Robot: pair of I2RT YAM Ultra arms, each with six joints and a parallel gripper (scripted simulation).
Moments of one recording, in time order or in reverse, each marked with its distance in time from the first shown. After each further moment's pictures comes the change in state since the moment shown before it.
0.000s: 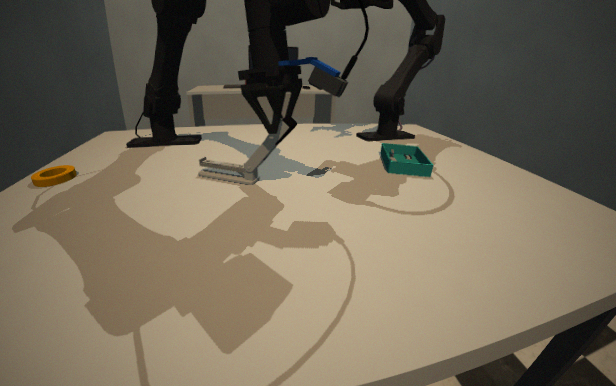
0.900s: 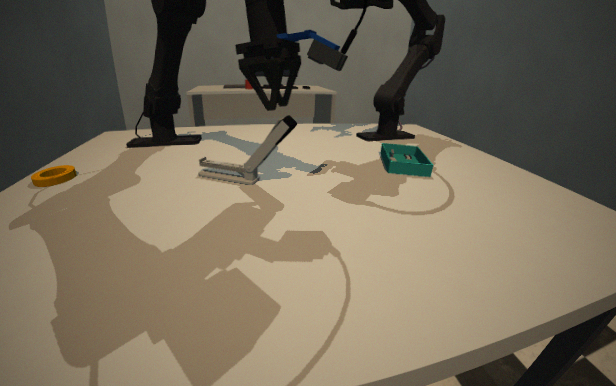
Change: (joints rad) left arm 0.000 0.000 0.000 0.000 0.000 0.000; right arm 0.000 -0.001 0.143 -0.134 0.000 -0.005
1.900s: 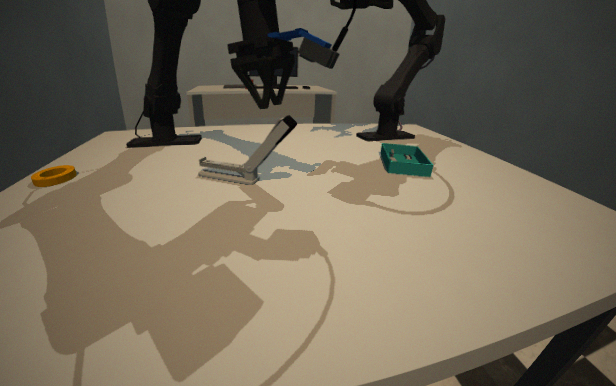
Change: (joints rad) left arm 0.000 0.000 0.000 0.000 0.000 0.000; right arm -0.008 -0.076 -0.115 0.052 0.000 0.023
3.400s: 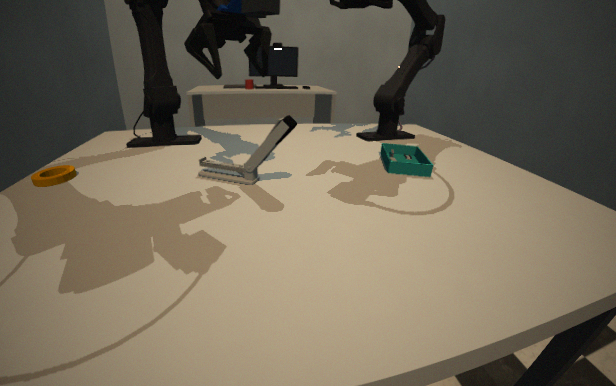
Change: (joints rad) left arm -0.002 0.000 -0.003 0.013 0.000 0.000; right arm 0.004 -0.593 -0.663 0.449 0.058 0.363
